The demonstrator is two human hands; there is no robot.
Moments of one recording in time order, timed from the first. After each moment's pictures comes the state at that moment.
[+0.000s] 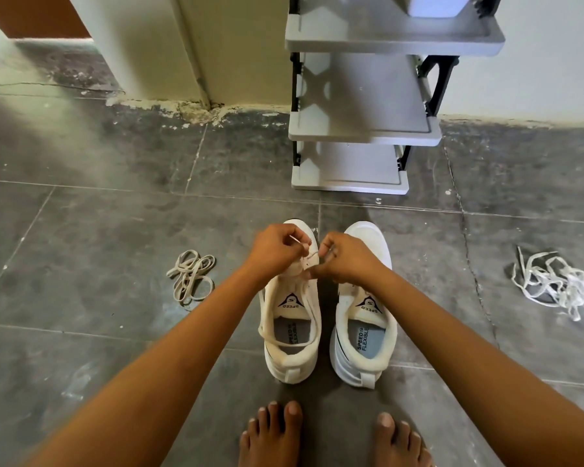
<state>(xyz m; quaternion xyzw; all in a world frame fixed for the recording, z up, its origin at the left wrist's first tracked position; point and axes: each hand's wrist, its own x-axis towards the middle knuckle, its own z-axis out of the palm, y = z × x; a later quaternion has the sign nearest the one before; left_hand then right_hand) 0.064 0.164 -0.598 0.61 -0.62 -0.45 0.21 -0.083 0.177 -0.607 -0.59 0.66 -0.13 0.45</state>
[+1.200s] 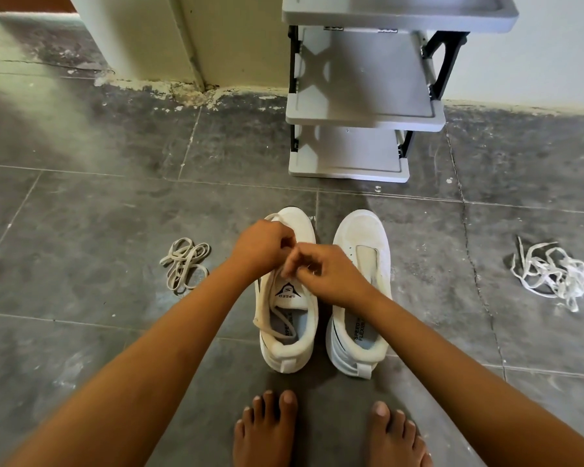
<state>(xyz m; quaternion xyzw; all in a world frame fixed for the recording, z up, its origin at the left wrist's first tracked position) 0.077 0.159 -0.610 0.56 -0.80 -0.22 0.01 -0.063 0.219 -0.606 -0.69 0.49 -0.29 0.45</state>
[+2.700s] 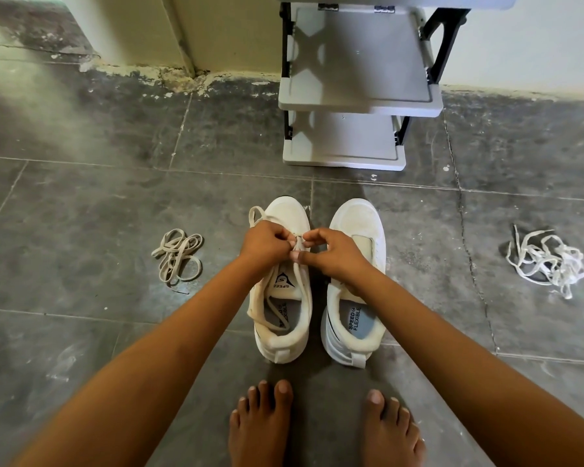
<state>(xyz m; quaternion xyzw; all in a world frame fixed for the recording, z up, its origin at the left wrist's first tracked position) 0.061 0.172 -0.633 0.67 -0.56 -0.46 0.17 -0.077 0.199 -0.635 -0.53 0.66 -0.22 0.48</state>
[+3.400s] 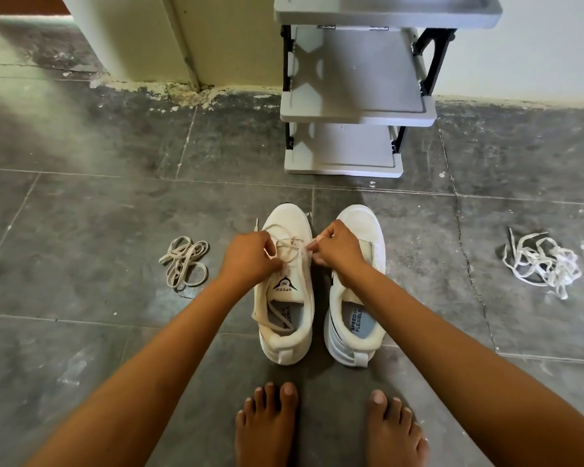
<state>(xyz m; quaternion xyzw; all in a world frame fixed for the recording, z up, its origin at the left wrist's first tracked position) 0.093 0.182 -0.619 0.66 -0.69 -0.29 0.04 -0.064 0.188 -0.626 -0.40 0.74 -0.29 0.46</state>
